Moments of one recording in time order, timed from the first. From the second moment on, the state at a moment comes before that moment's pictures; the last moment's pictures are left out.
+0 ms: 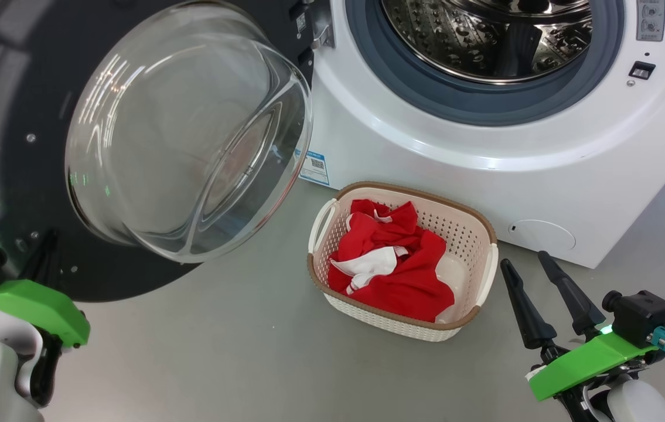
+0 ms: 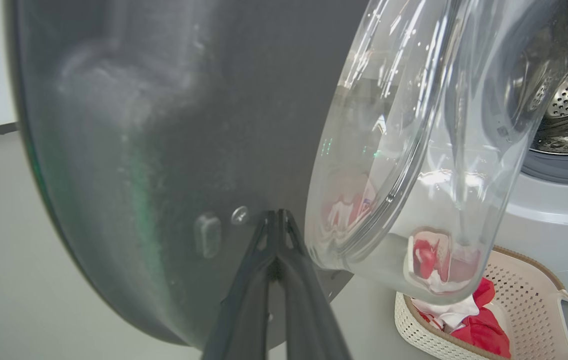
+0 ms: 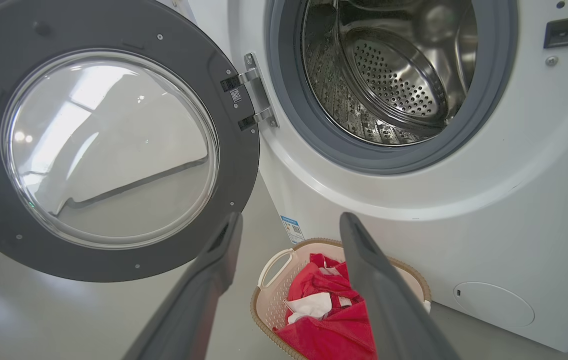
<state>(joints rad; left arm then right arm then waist) -0.52 0.34 -0.23 0.67 -0.52 -0.09 -0.09 -0.17 -0.24 0.19 0.23 0.51 0.13 -0.25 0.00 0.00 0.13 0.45</state>
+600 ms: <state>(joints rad) -0.54 0.33 -0.26 0.75 -0.52 -0.11 -0.15 -0.17 -0.24 0.19 0.23 0.51 0.13 -0.25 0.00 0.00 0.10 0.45</state>
